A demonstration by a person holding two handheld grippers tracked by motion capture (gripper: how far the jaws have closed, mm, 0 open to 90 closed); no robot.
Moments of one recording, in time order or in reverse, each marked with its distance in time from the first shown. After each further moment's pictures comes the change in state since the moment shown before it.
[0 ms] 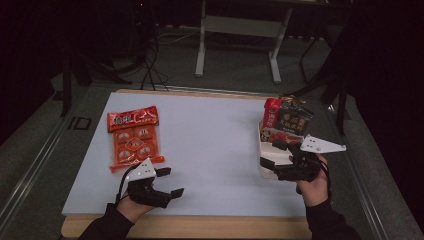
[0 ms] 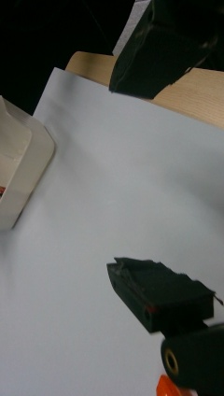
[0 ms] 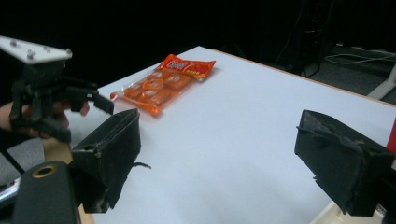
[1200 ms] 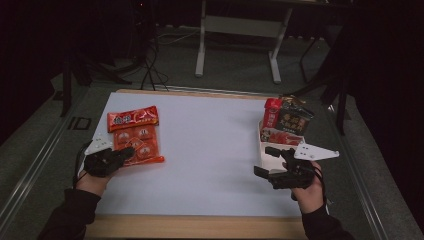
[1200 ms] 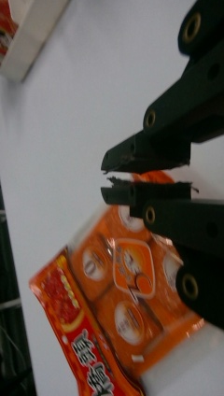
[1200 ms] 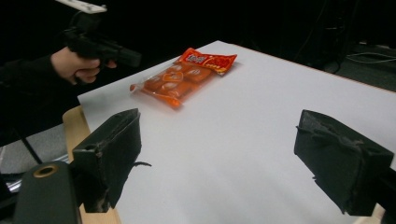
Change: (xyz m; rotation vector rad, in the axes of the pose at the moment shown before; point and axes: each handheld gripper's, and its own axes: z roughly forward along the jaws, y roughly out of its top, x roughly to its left) left arm 0.091 0.008 -0.075 0.023 0.419 -0.094; right arm 0.016 -0.009 0.007 0.013 0.065 -0.010
